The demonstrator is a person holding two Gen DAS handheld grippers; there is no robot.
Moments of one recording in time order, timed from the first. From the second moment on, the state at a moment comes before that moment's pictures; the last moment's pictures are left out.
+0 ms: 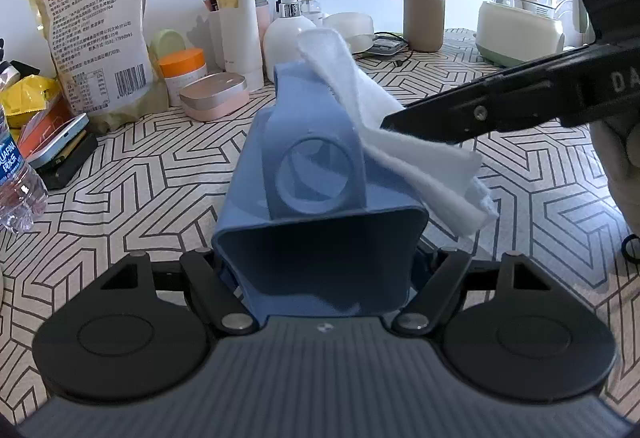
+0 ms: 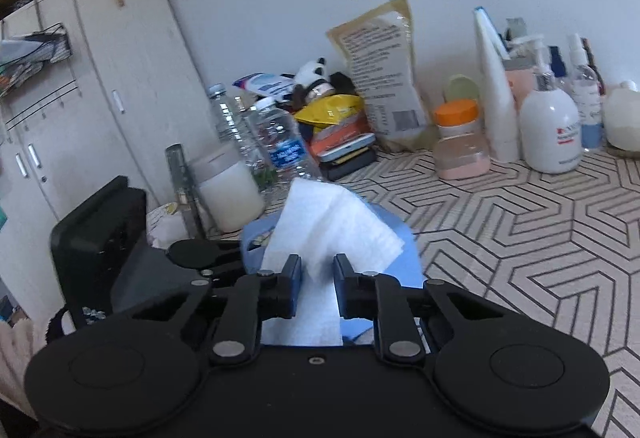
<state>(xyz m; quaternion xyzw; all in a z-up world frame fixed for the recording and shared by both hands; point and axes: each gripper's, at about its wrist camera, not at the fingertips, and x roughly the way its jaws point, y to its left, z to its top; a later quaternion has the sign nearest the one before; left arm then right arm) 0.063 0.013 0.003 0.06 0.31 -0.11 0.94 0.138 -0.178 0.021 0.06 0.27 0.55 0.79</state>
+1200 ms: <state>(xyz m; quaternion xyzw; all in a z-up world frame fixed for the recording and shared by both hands) 0.067 0.015 0.003 0.05 0.31 -0.09 0.94 0.142 -0.177 0.013 0.04 0.30 0.54 0.79</state>
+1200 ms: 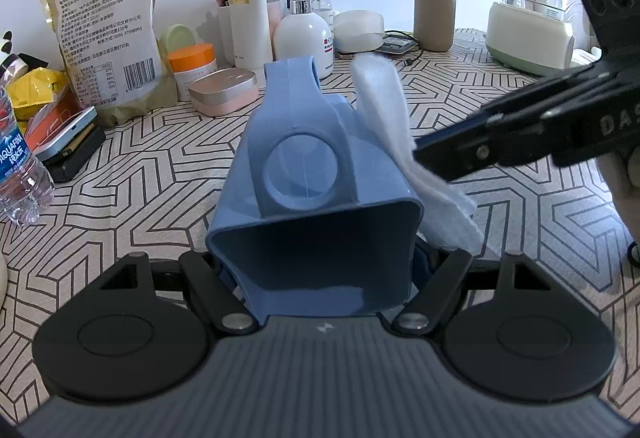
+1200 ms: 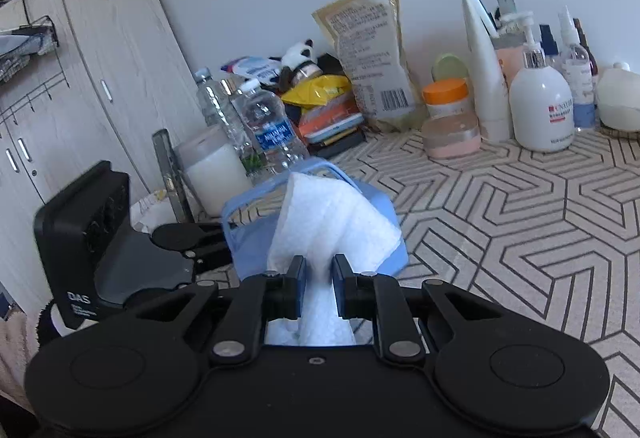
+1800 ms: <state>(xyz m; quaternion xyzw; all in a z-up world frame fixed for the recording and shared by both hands) 0.066 0.015 0.003 0.05 0.31 -0.10 0.94 0.142 -0.177 0.012 0.04 0.31 0.54 0.78</state>
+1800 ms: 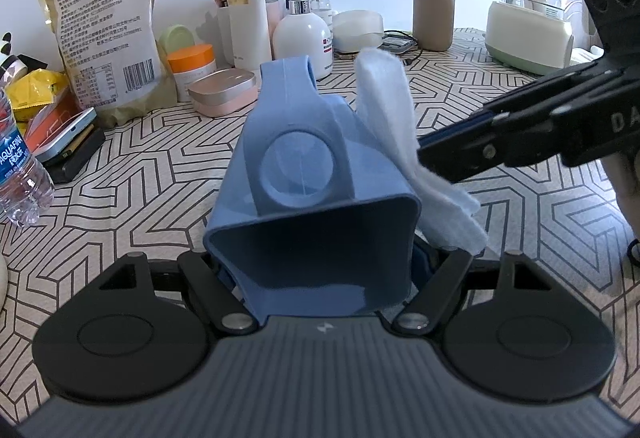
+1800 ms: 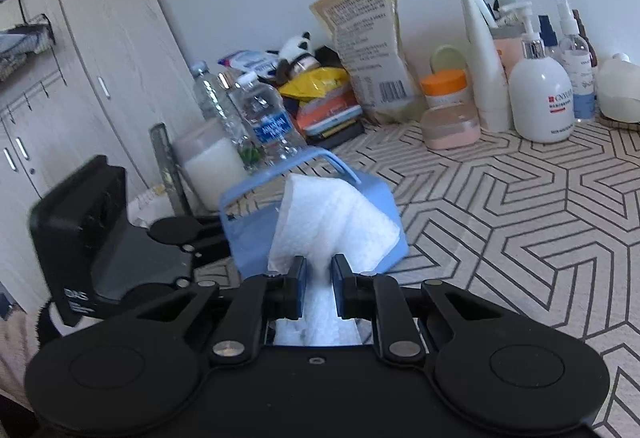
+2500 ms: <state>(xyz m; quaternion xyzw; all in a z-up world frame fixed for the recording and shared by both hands) 0.065 0.017 0.002 0.05 0.31 -0.09 0.94 0.145 -0.169 0.000 0.03 0.33 0.53 0.78</state>
